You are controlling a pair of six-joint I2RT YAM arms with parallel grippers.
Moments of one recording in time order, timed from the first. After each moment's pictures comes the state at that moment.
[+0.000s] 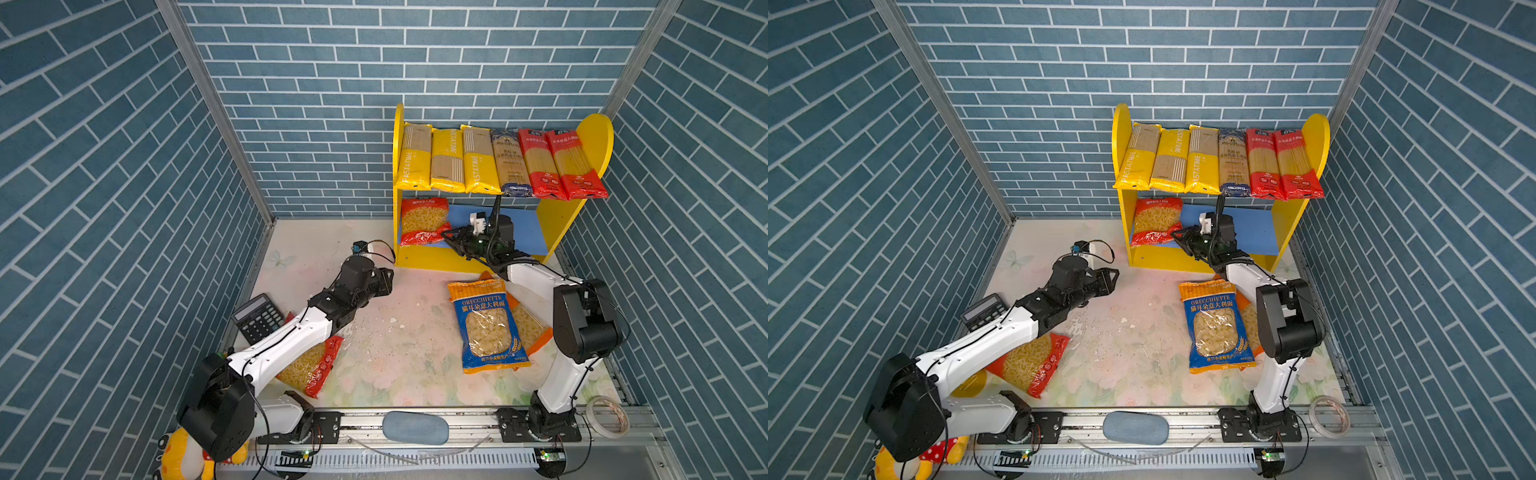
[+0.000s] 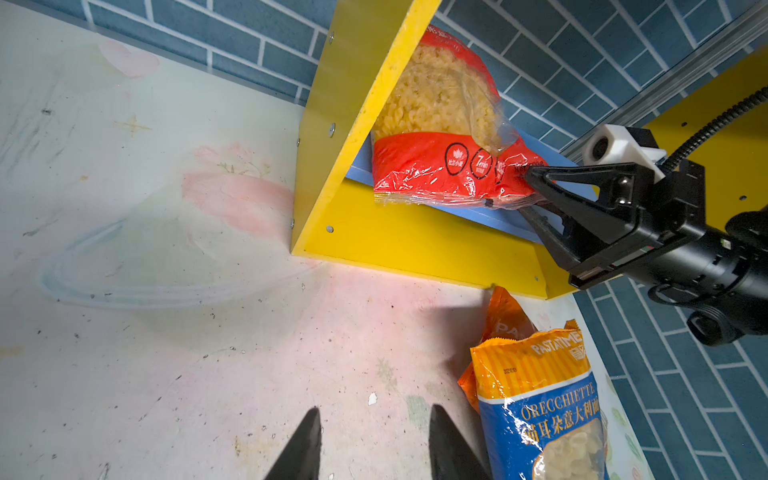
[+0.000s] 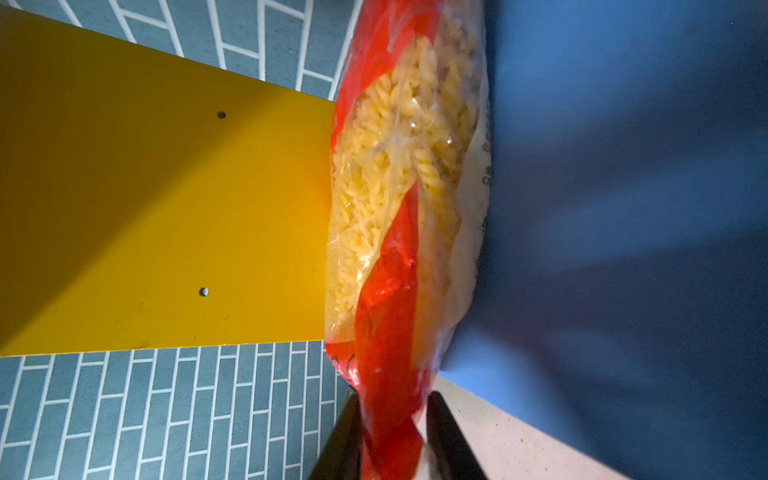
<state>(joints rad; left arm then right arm) -0.59 1.29 0.86 -0.08 -0.04 -0.65 0.30 1.83 1.22 0.25 -0.61 1.10</state>
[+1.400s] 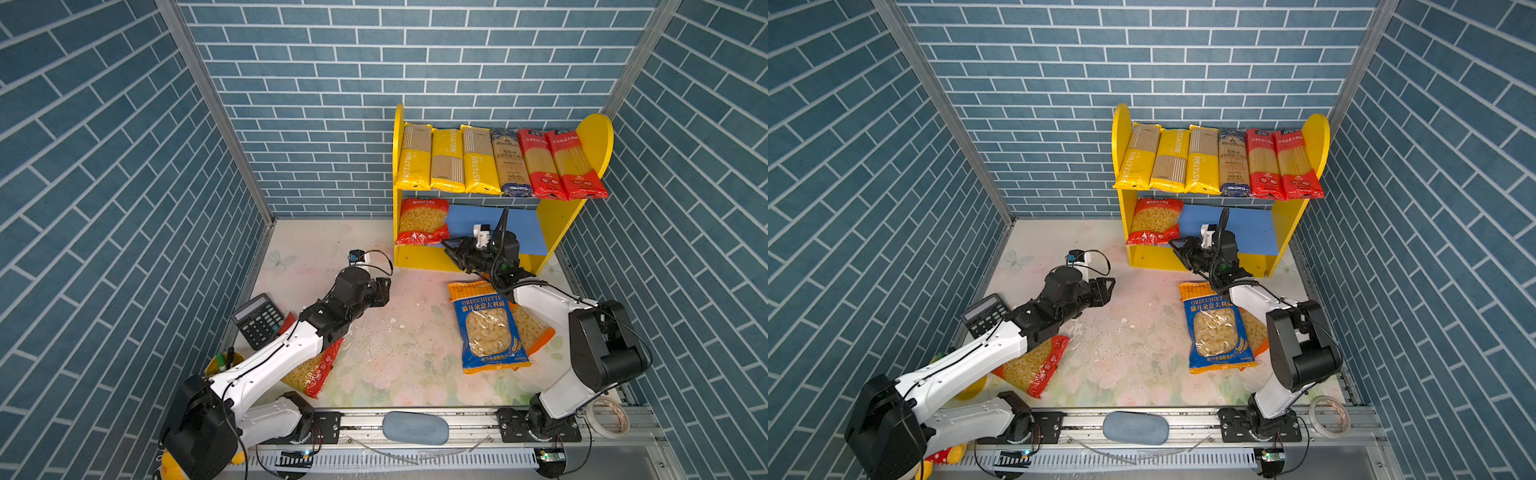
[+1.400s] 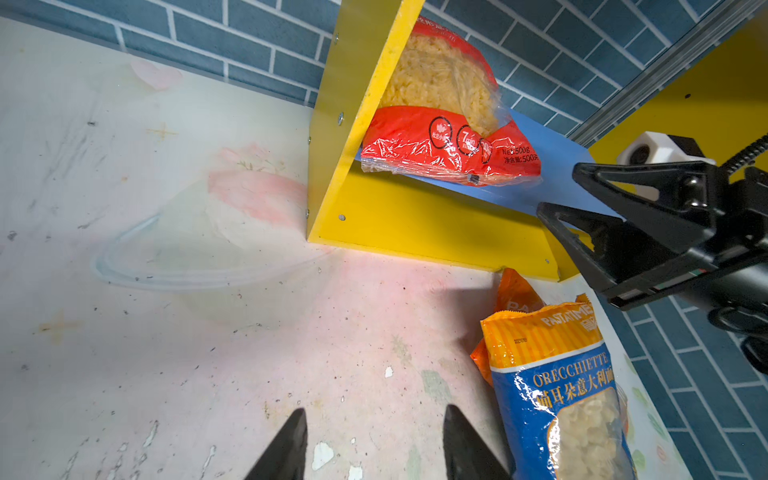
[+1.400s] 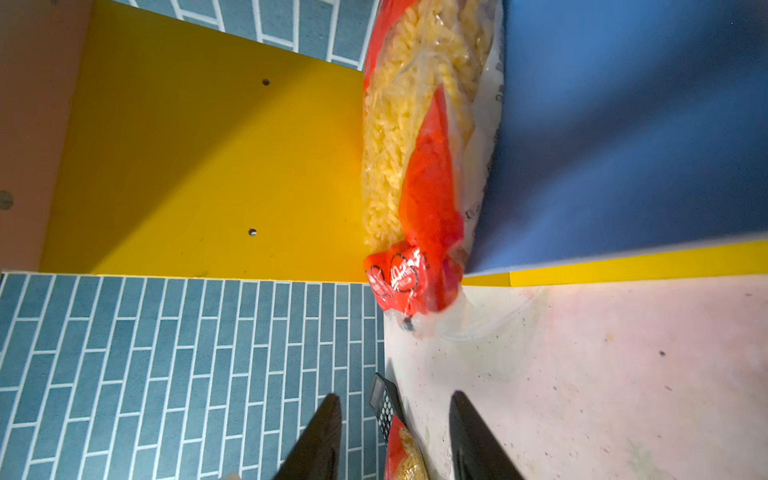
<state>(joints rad) -0.63 1.14 0.77 -0.13 -0.12 -0.60 0.37 1.60 0.95 0.37 -0.54 1.20</state>
